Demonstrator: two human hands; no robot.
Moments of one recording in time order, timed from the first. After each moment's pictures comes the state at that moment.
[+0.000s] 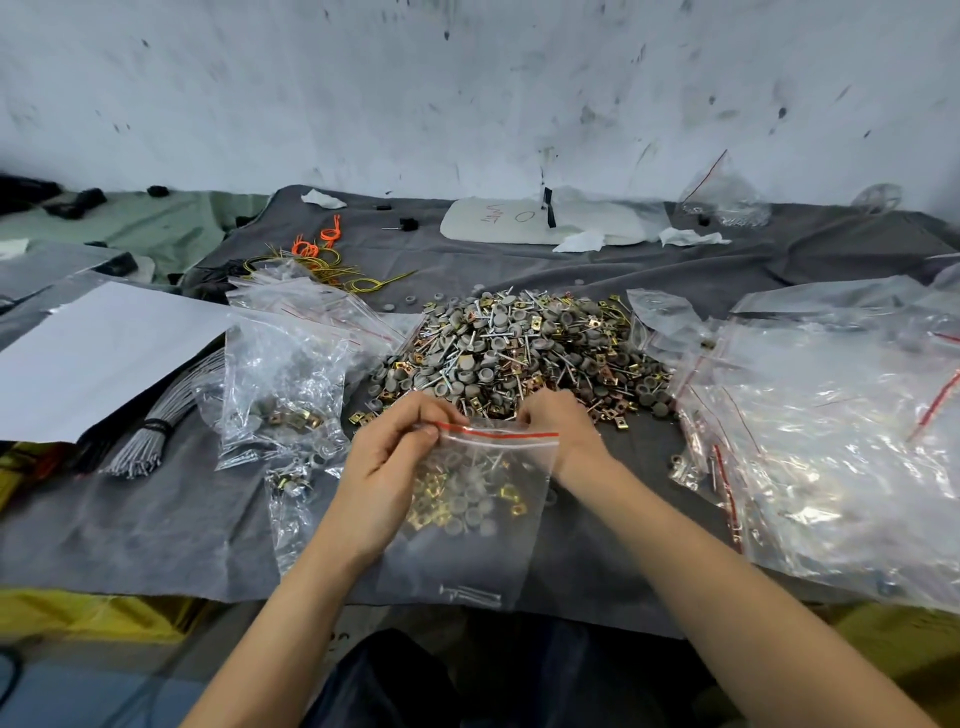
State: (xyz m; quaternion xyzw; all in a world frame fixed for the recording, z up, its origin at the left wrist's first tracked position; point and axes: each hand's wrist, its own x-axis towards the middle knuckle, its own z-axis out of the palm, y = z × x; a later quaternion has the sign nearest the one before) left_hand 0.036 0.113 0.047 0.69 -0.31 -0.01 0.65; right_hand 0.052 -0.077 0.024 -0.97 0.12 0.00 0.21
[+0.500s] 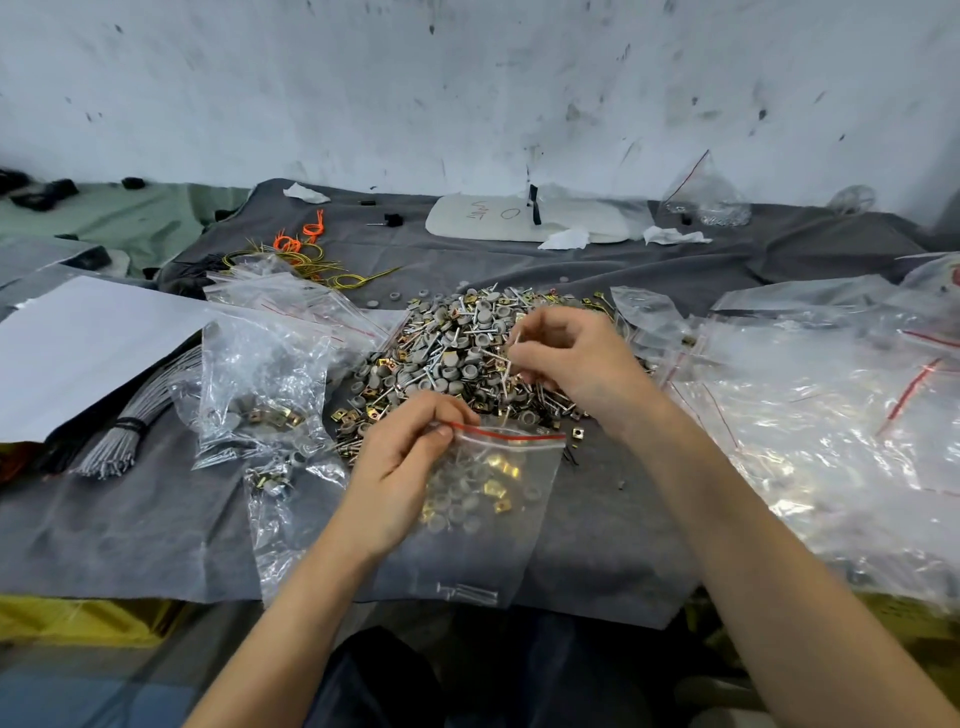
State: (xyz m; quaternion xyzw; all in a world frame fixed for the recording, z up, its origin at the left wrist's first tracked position) left_hand 0.035 0.098 0.040 0.70 -0.35 0.01 0.62; right_hand 0.010 -0.092 0.104 -0.81 0.02 -0.13 0.57
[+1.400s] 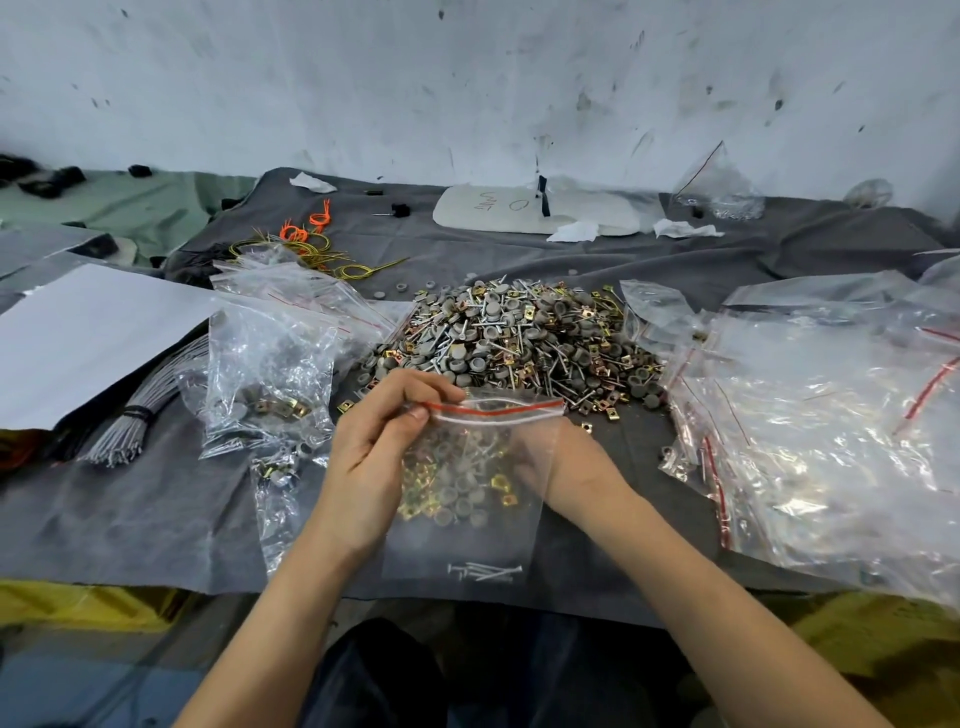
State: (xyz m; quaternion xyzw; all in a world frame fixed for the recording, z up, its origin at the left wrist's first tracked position) left_hand 0.031 0.108 0.051 0.63 -0.31 0.03 0.71; right_hand 0.013 -0.074 0.016 -0.99 0.04 0.01 0.17
